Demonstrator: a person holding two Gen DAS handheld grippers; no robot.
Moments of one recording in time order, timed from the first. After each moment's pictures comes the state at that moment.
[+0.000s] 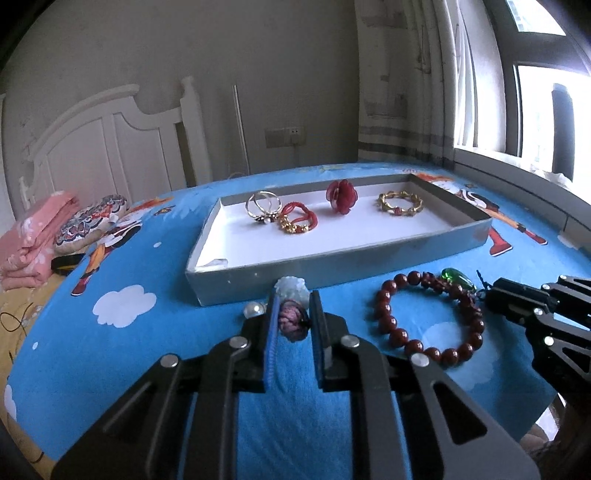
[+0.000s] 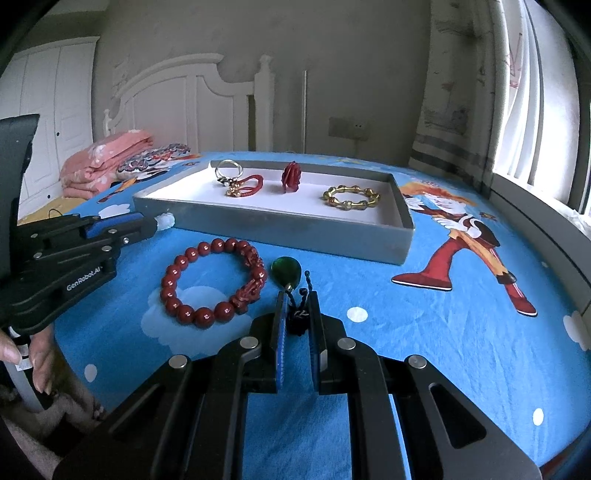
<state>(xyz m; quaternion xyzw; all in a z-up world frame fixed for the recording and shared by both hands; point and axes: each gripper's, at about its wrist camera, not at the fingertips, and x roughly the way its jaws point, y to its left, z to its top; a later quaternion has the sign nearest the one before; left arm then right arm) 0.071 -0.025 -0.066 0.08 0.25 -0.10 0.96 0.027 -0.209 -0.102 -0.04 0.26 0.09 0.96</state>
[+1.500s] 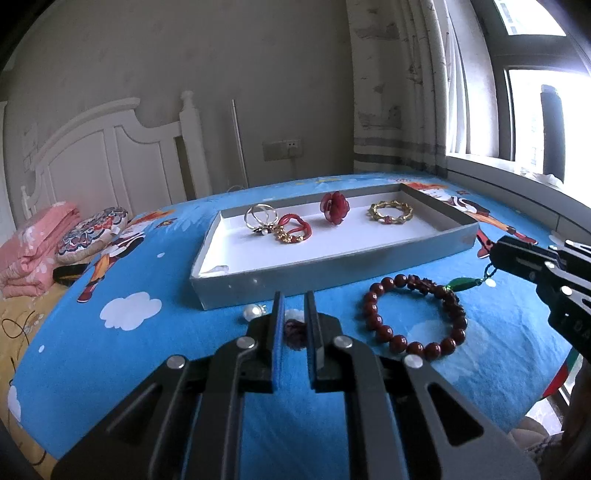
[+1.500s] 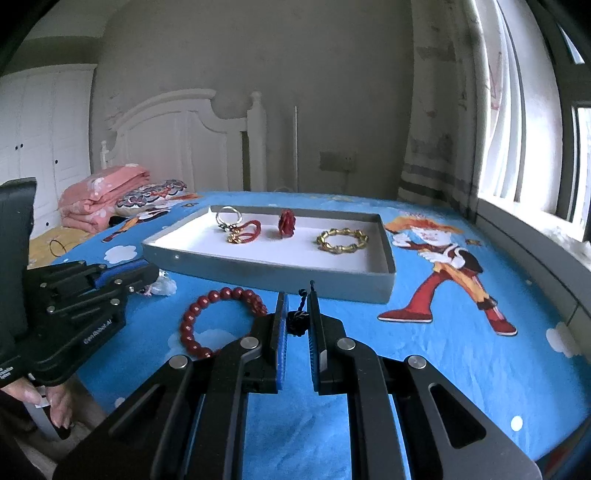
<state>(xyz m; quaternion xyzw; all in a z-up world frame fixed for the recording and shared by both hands) 0.054 -0.026 -0.060 0.09 0.23 -0.10 0.96 0.008 -0.211 -0.073 -0.02 0.19 0.08 0.98</state>
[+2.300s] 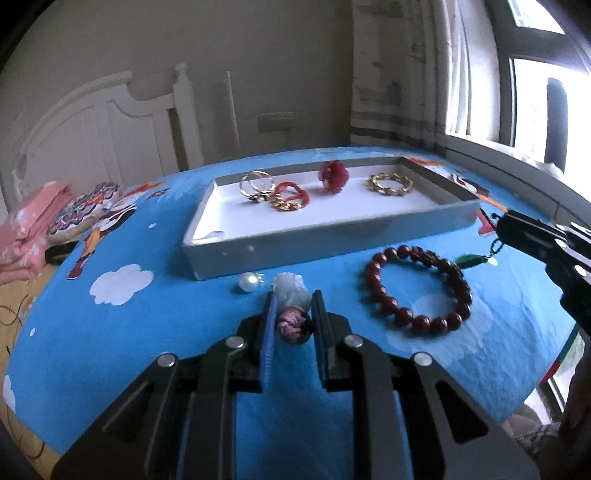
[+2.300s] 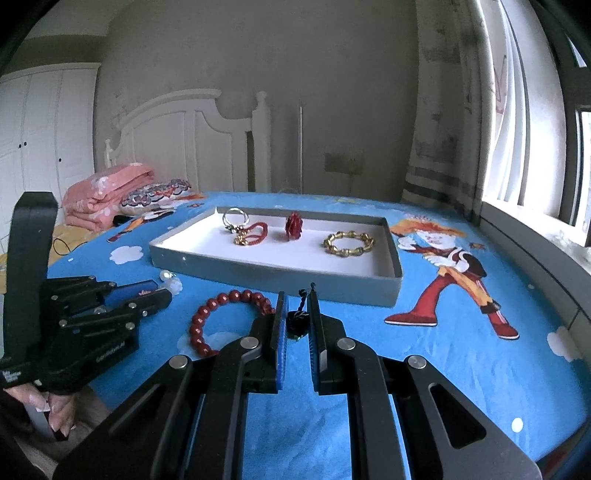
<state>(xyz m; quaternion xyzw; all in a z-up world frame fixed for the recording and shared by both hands) 0.062 -0.020 -0.069 0.08 0.28 -0.11 0.95 0.008 -0.207 -0.070 -0.02 0.19 0.09 0.98</state>
